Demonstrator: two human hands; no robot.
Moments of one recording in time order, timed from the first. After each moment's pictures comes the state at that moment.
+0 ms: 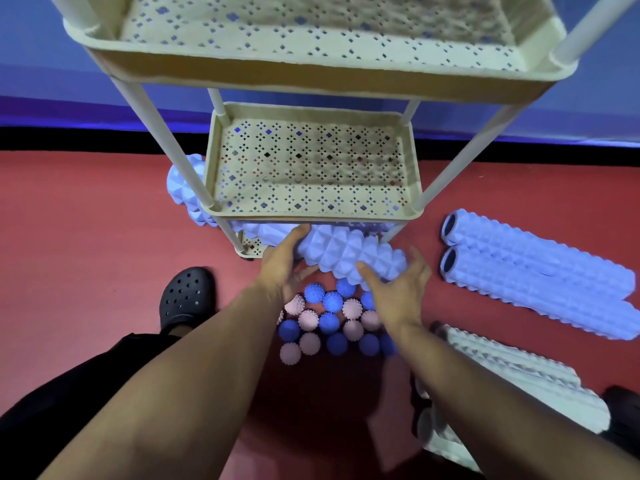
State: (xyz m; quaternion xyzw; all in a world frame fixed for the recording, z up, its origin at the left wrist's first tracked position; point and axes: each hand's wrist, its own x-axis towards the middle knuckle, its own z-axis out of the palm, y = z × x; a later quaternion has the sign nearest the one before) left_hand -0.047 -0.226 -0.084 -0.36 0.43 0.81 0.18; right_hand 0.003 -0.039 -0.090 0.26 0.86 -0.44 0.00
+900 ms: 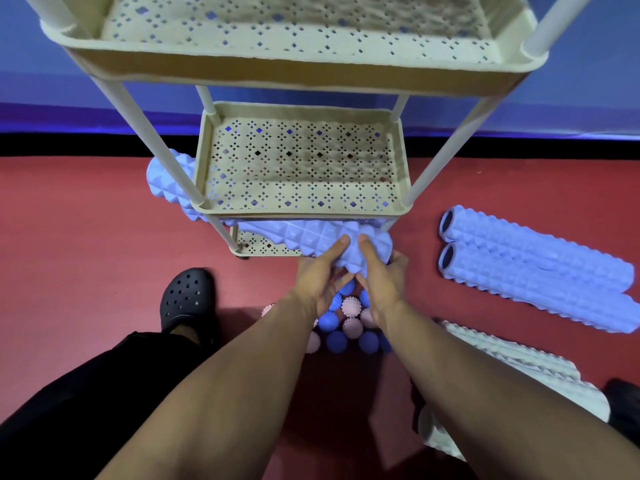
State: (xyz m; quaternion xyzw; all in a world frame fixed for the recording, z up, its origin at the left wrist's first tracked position) left_hand -0.028 -0.172 -0.088 -0.29 0.40 0.84 0.24; right_hand -0.022 -0.058 -0.093 0.39 0.61 -0.69 0.04
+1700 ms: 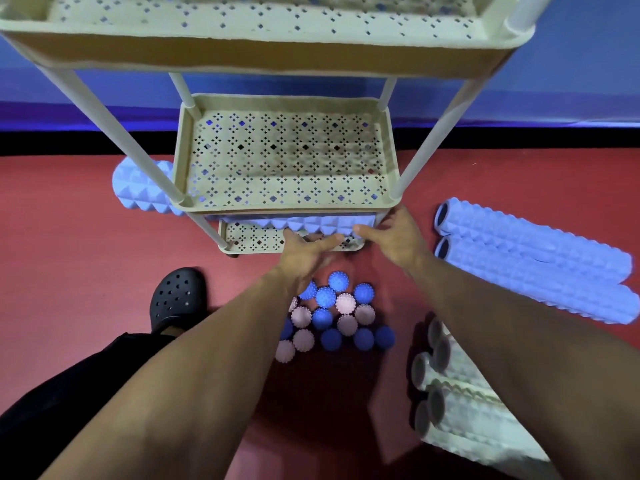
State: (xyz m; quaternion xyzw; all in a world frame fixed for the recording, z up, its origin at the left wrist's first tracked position) left_hand -0.059 -0.179 -0.095 -0.27 0.51 0.78 0.25; right_hand -0.081 0.000 -0.077 0.16 0.83 -0.52 0.12
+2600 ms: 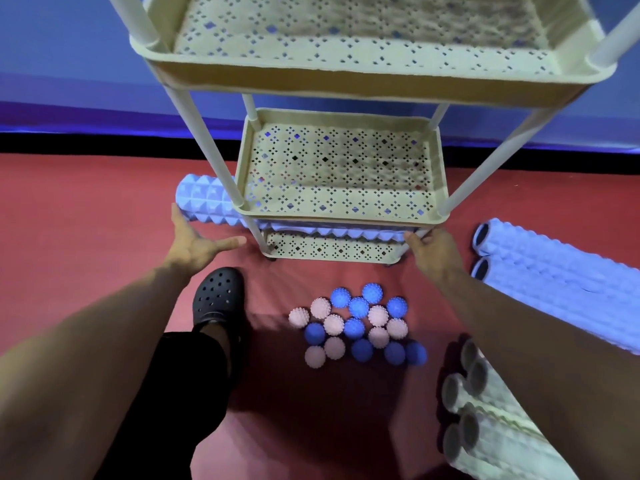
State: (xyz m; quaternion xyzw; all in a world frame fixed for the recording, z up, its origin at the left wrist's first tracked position) left_hand -0.054 -0.429 -0.090 -0.28 0.81 0.51 0.07; right_hand -0.087 -0.006 -0.096 0.17 0.88 -0.43 0.09
